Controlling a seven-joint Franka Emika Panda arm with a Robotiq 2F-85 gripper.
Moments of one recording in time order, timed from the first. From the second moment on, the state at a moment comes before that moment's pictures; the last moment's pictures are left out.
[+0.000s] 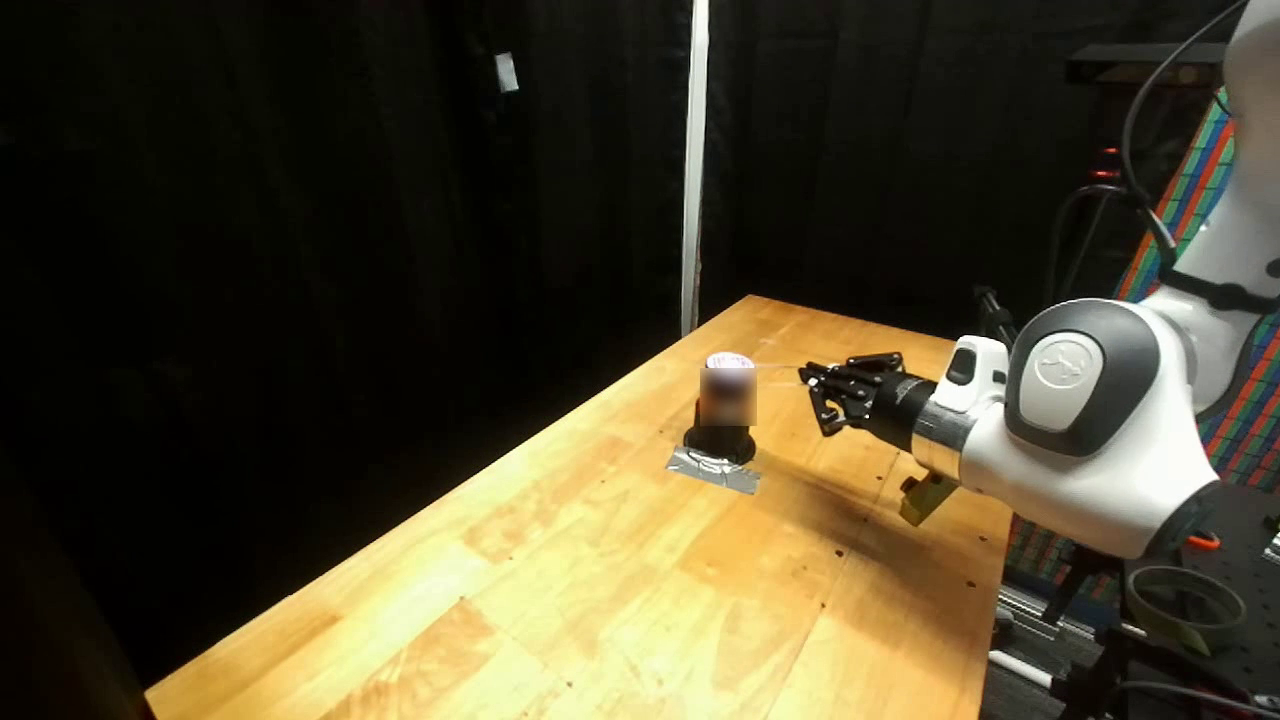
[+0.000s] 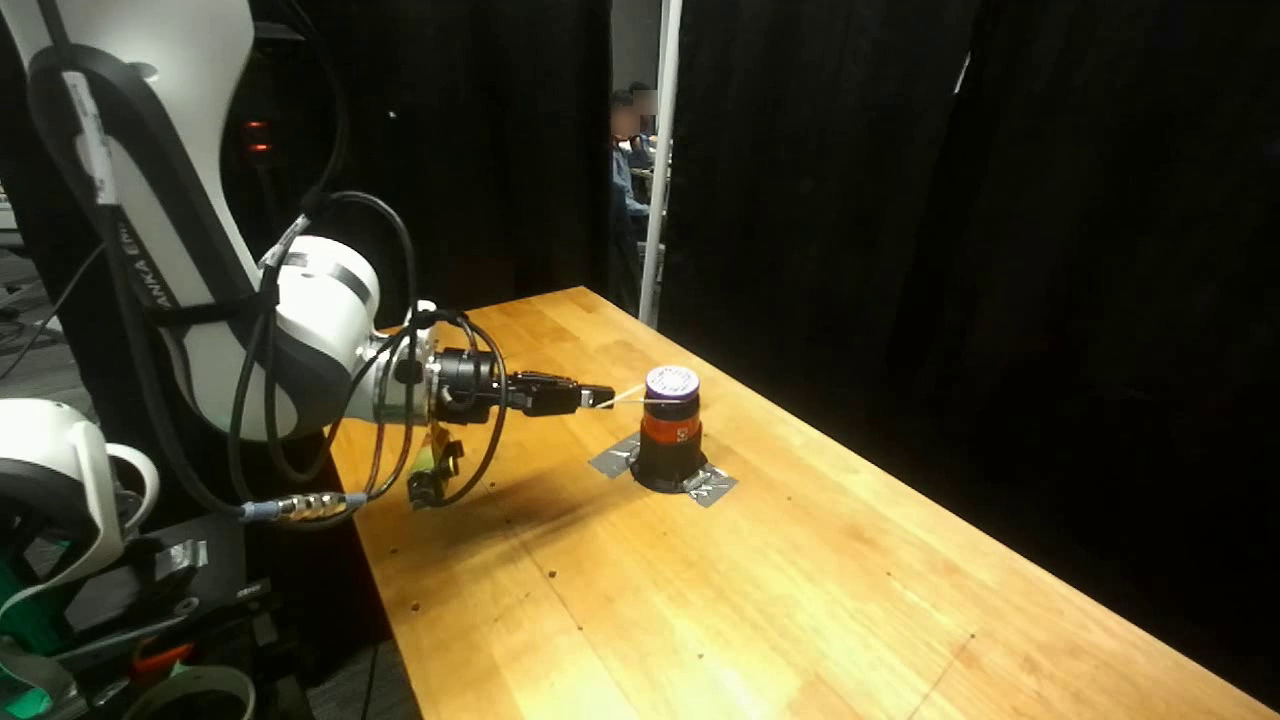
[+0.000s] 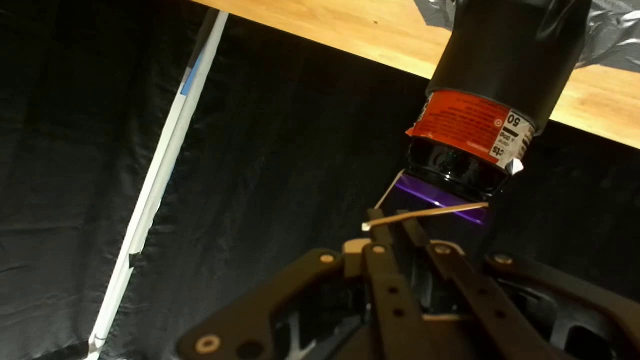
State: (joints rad) arm 0.27 0.31 0.23 -2.55 -2.23 1.84 2.48
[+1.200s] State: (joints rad) arm -0.05 0.21 0.39 -2.57 -2.38 2.28 2.37
